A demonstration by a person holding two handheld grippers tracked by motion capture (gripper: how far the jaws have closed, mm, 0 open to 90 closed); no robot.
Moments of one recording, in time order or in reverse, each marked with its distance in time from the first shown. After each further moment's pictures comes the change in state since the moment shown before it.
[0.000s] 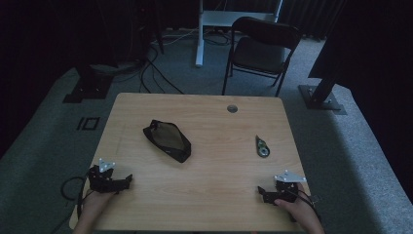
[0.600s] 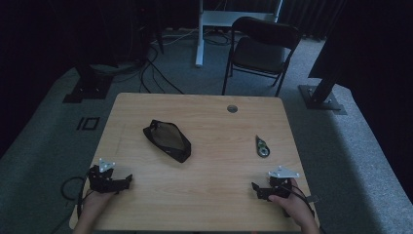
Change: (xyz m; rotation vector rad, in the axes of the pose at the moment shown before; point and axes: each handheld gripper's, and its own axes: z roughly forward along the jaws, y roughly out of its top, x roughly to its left) left arm 0.000 0.000 0.000 0.000 0.000 0.000; right arm 0.012 0.018 0.009 -0.018 0.021 -0.016
